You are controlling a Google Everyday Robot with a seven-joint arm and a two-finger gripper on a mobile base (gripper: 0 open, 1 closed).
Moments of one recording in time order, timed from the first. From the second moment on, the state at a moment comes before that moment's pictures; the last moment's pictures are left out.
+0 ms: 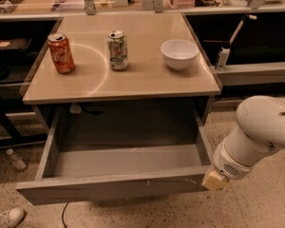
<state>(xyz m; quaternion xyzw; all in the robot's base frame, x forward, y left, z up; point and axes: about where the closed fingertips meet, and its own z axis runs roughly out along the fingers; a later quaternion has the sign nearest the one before) 0.382 -0.192 0.672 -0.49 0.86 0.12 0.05</state>
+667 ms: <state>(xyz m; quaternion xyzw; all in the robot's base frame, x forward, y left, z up) 0.420 -0.188 0.660 -0.48 0.87 0.11 0.06</state>
